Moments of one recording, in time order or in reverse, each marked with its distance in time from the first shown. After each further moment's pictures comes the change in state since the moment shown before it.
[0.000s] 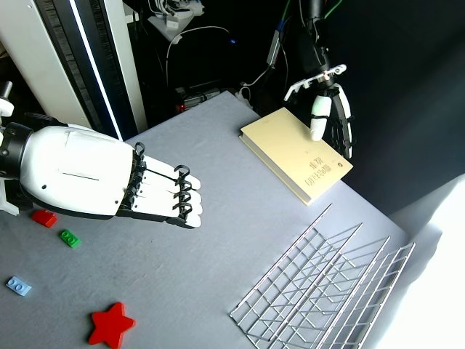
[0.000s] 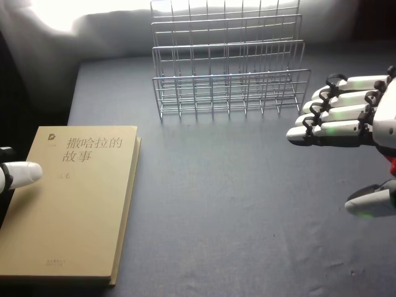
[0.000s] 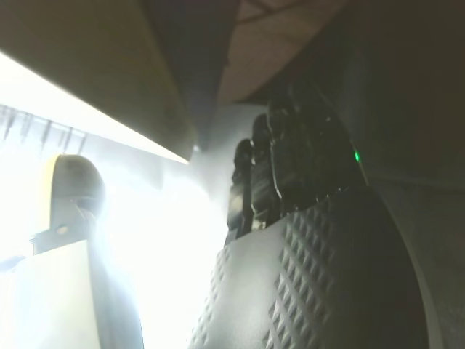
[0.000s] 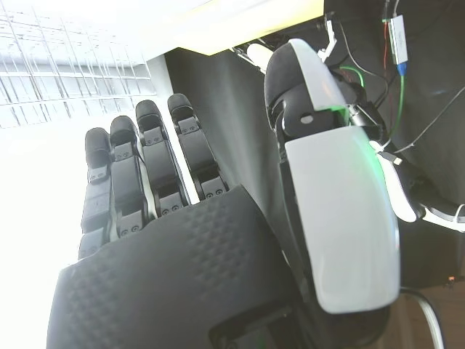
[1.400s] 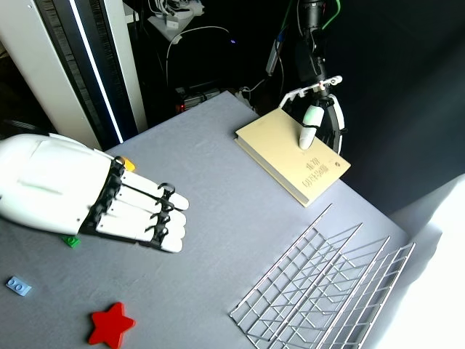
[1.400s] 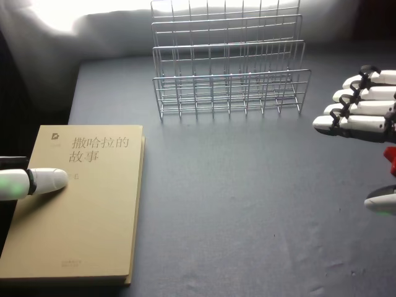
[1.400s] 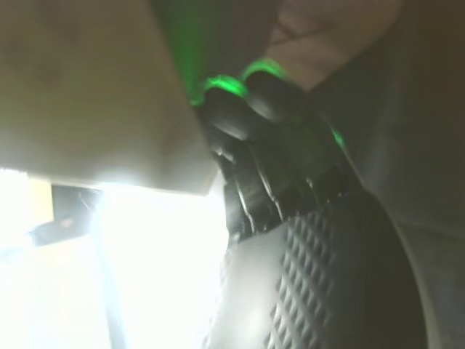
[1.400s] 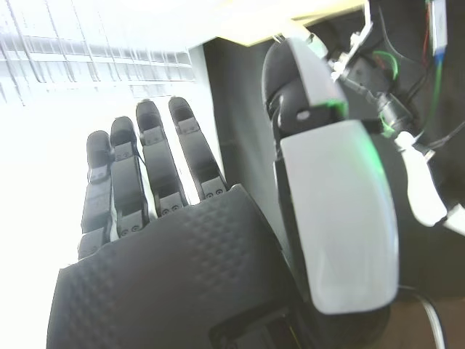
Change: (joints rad) left arm -0.051 -0.055 0.023 0.035 0.042 -0.028; right arm -0.159 0.071 -0.079 0.802 0.023 -0.838
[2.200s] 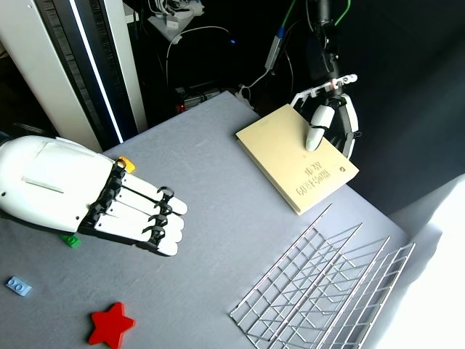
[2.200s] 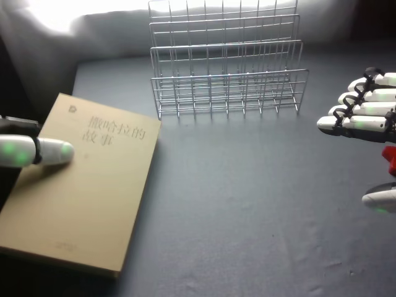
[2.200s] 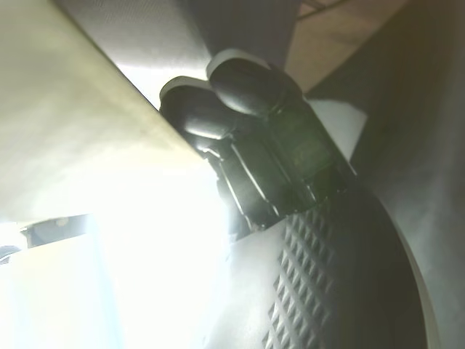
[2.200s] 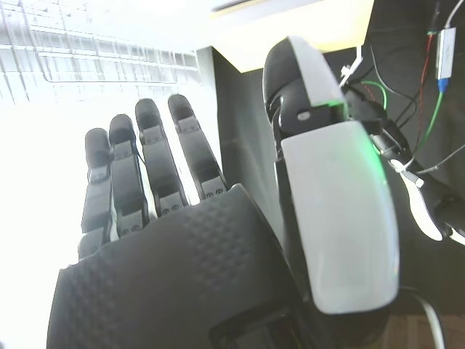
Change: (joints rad) left arm -0.204 0.063 0.029 0.122 0.143 0.135; right arm 0.017 -0.007 -0.003 0.059 -0.059 -0.006
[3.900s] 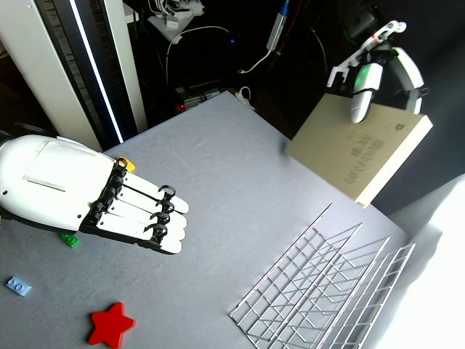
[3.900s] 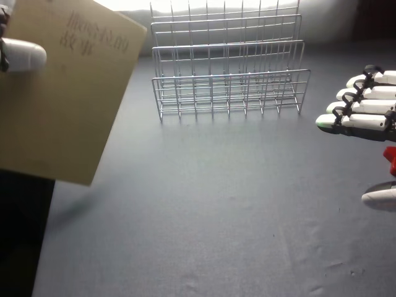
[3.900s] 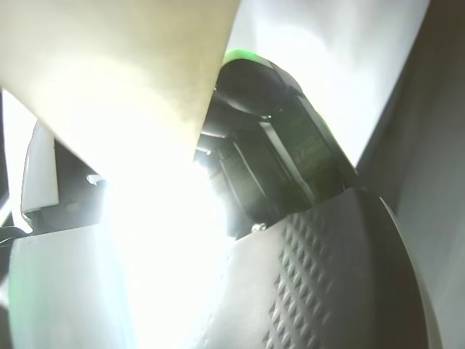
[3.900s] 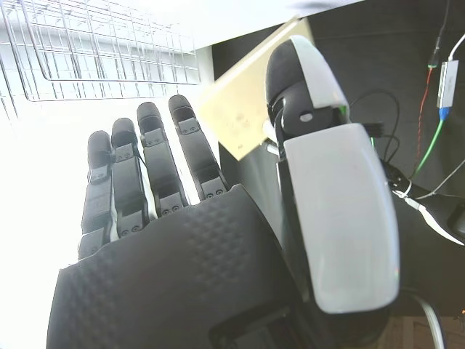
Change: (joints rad) left arm -0.373 0.163 -0.069 0.022 -0.027 0.257; right arm 0.000 0.002 -0.001 0.004 0.008 -0.011
